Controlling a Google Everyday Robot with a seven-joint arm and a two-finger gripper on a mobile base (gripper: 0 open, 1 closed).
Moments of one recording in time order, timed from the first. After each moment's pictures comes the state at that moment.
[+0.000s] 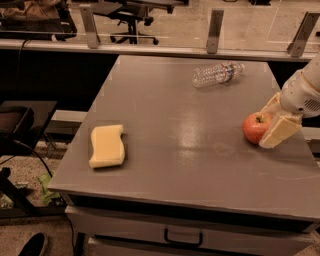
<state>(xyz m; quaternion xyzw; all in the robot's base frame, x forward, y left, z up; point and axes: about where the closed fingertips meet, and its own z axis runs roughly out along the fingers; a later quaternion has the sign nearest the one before) 0.517 -0.278 0.853 -0.60 0.78 0.07 0.15</state>
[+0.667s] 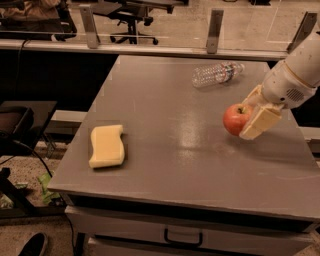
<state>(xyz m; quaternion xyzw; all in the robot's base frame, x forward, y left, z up) 0.525 -0.226 0.873 -0.61 0.76 0.11 0.18</state>
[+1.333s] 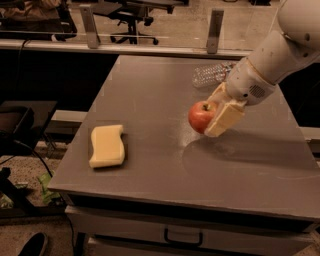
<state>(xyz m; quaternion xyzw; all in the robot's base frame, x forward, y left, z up) 0.529 -0.138 0.881 -0.64 0.72 0.17 0.20</state>
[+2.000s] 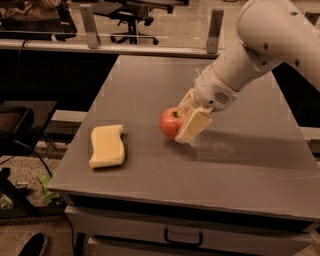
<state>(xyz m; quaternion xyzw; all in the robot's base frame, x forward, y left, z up) 0.526 -0.067 0.866 -0.67 0.69 0.19 0.20</state>
